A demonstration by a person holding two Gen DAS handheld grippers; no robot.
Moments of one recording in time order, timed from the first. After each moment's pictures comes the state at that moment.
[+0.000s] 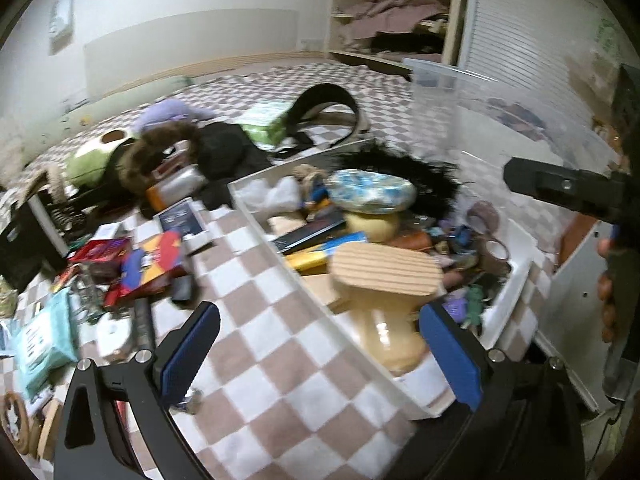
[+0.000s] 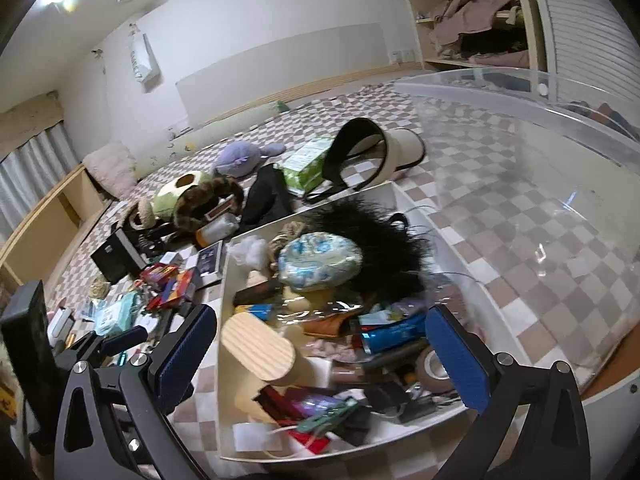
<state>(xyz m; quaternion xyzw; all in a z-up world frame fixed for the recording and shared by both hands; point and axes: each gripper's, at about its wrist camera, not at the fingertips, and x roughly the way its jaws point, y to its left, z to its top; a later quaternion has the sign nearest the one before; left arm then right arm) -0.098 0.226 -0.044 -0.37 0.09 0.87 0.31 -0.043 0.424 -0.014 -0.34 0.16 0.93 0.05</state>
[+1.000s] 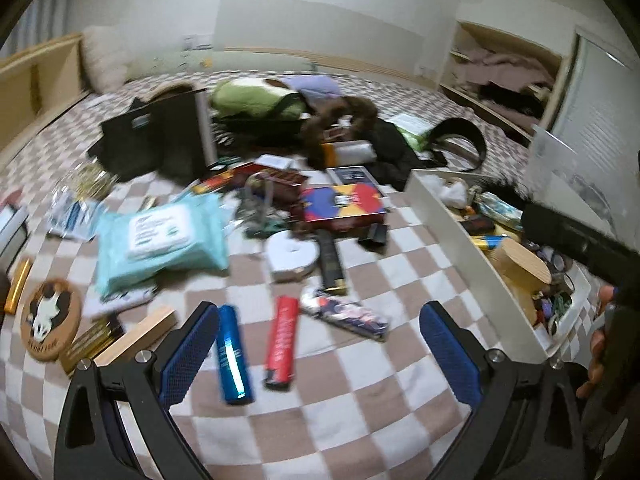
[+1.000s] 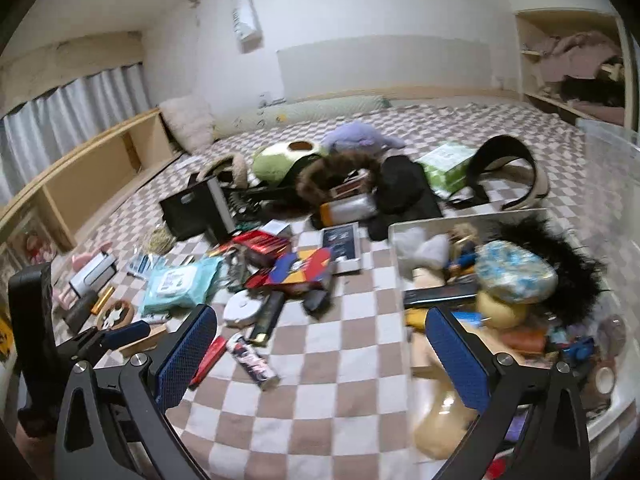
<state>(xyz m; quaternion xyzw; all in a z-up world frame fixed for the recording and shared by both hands) -0.107 0.049 -0.067 -0.39 -0.03 0.90 0.17 -0.094 0.254 -0.026 -0.34 0.08 0.94 -0.07</state>
